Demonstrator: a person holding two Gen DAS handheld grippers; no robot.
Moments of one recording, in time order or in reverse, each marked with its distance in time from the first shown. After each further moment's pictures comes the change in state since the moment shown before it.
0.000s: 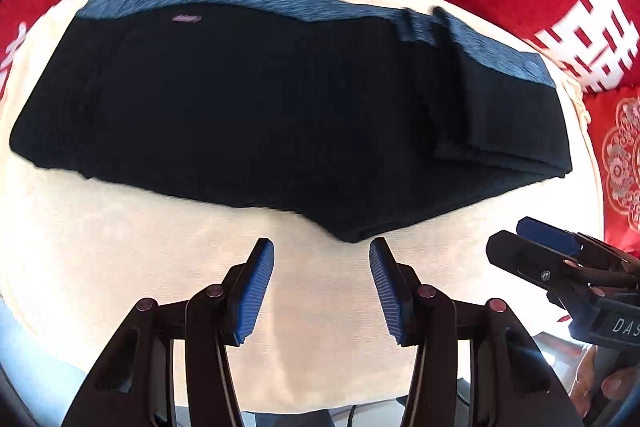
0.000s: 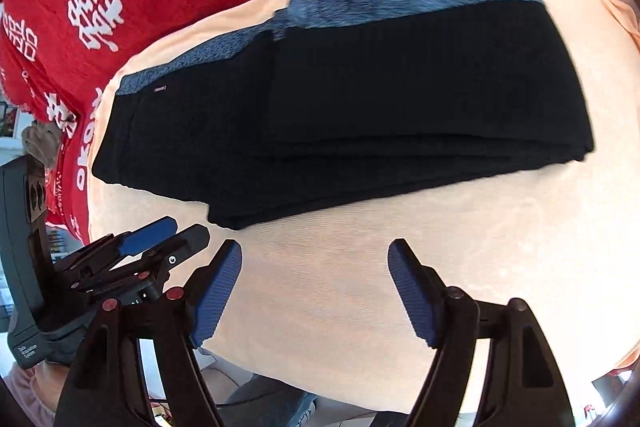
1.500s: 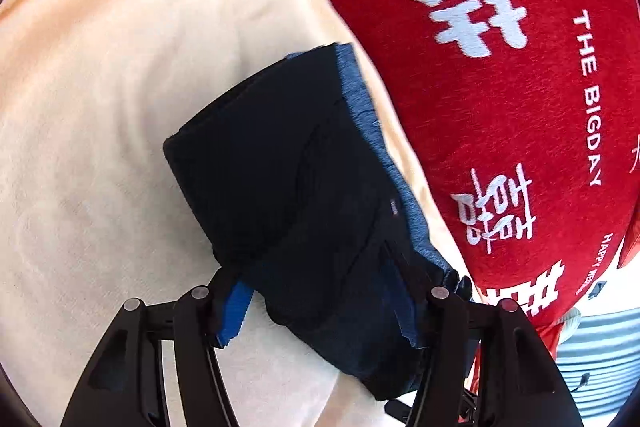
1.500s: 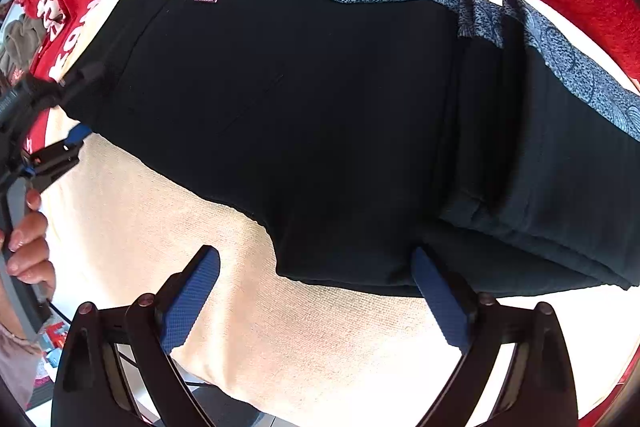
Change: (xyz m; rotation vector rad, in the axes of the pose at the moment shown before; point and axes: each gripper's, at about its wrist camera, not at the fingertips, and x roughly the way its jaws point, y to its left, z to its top) left arm -0.010 0.227 0.032 -0.590 -0.385 -0.438; right arm 0.088 0.099 0.024 -0.276 0.104 -0.164
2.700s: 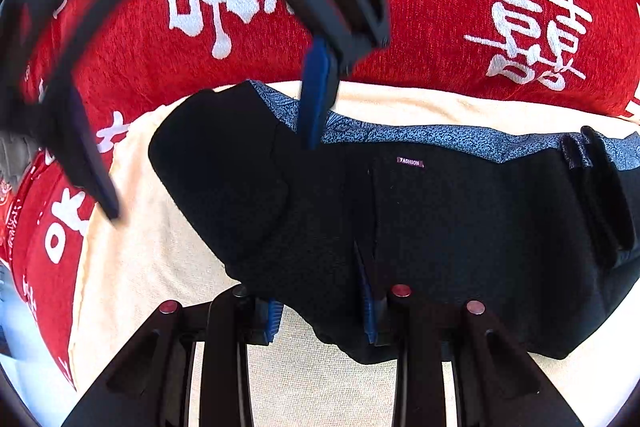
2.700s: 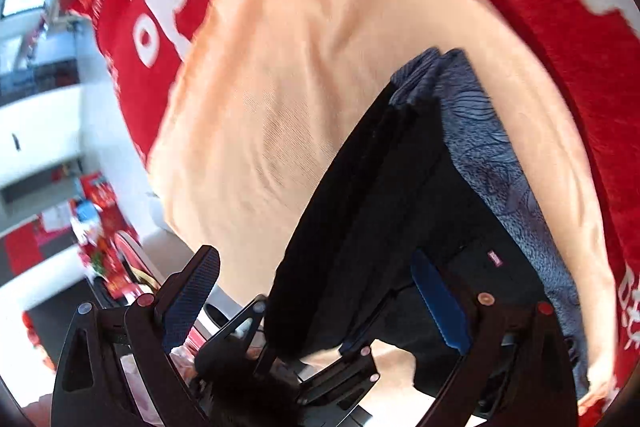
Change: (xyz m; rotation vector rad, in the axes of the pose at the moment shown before) left arm 0.035 -0.105 -0.056 0.820 -0.139 0.594; right arm 0.030 0.228 0.208 -0.428 0.489 0.138
